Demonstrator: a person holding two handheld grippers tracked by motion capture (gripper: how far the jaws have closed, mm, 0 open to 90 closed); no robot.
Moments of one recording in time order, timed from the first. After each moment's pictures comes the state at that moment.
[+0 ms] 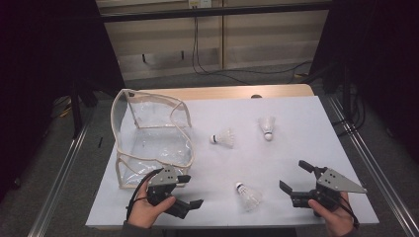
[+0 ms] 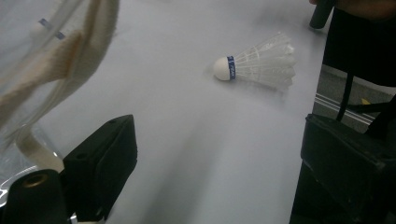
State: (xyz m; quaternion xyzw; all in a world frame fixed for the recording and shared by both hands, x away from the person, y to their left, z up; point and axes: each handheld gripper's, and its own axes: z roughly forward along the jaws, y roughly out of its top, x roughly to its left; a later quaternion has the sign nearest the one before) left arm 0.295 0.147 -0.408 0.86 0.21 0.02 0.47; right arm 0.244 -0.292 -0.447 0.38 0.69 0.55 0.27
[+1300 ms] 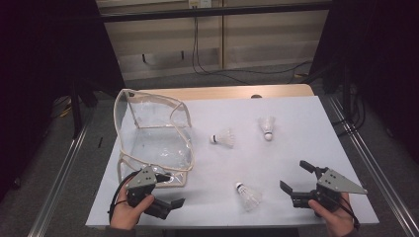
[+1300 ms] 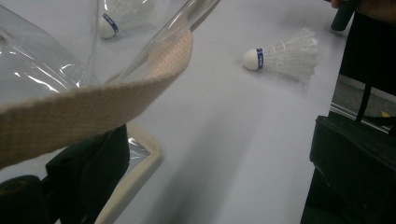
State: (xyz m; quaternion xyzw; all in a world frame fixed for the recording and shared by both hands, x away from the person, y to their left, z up) left arm 0.295 0.193 -0.408 0.84 0.24 0.04 0.48; right arm 0.242 -0.293 -0.447 0.38 0.69 0.55 0.28
